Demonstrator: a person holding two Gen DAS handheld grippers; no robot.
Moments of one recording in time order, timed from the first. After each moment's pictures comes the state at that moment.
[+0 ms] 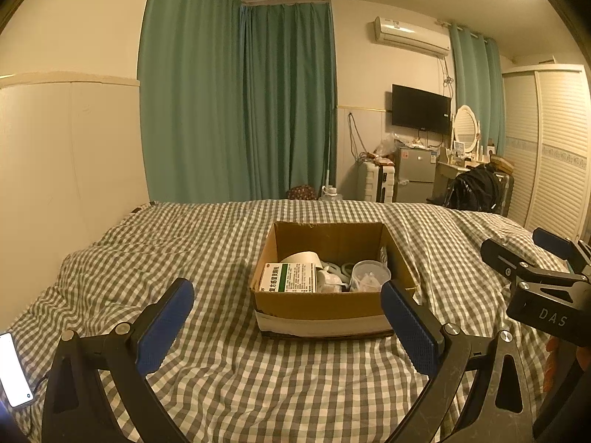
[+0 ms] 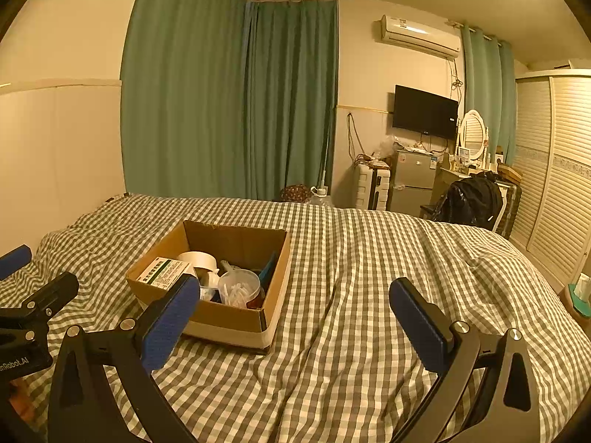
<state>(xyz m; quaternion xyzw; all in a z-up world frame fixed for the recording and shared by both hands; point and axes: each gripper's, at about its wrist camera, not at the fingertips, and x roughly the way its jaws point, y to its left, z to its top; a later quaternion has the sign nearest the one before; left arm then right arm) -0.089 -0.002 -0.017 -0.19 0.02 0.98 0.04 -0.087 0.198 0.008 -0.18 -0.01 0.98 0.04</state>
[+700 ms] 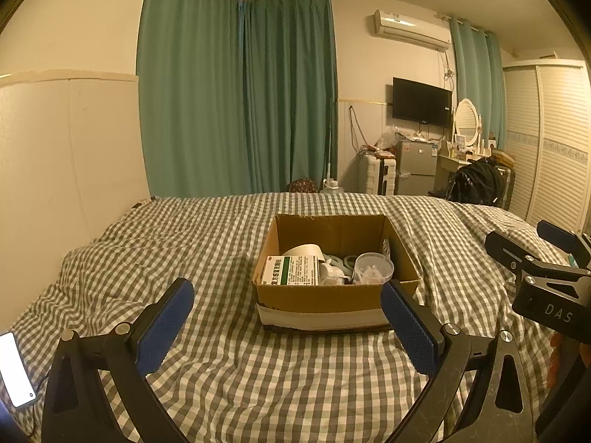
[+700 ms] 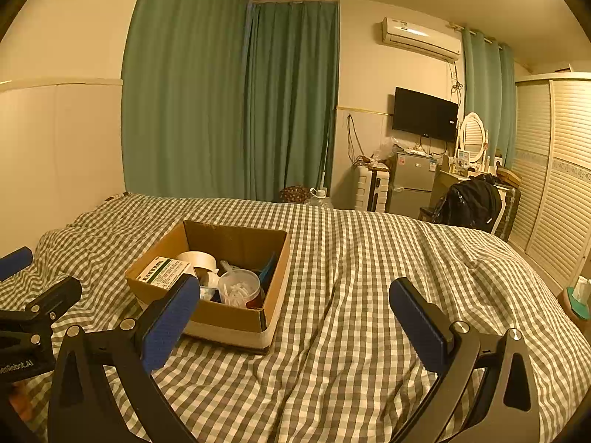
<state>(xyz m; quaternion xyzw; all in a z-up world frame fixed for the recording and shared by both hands) -0.090 -0.005 -0.021 -0.20 0.02 0.98 0.04 -0.086 0.195 0.008 -0.18 -0.02 0.98 0.04</state>
